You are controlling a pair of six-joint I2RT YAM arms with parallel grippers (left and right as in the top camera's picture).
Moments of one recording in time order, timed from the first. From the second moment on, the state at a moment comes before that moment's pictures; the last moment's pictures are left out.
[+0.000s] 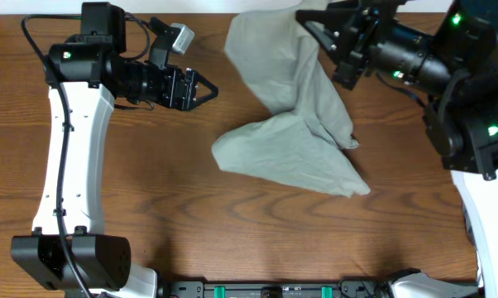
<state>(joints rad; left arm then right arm) 0.01 1.69 1.78 -1.29 0.83 0.29 0.34 1.42 1.84 -0.49 -0.72 0.02</state>
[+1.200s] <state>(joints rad) 0.24 1.50 1.78 -1.31 0.77 0.22 0.10 1.76 1.84 -1.06 -0.12 0.03</state>
